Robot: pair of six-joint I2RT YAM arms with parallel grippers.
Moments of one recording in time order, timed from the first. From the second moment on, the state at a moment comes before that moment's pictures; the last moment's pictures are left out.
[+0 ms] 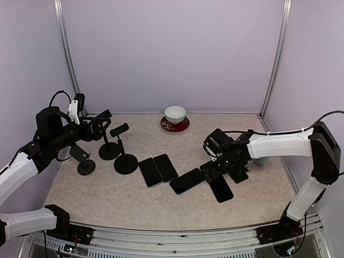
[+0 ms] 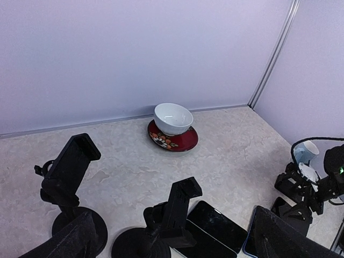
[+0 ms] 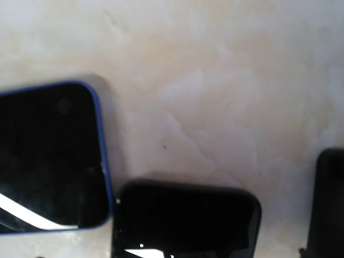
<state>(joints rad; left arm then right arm) -0.32 0.88 0.74 -0.05 0.23 -0.20 0.82 1.65 1.05 -0.56 0.21 0.34</state>
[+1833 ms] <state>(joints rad) -0.34 0.87 0.74 -0.05 0.20 -0.19 0.81 1.70 0.94 -0.47 0.19 0.44</state>
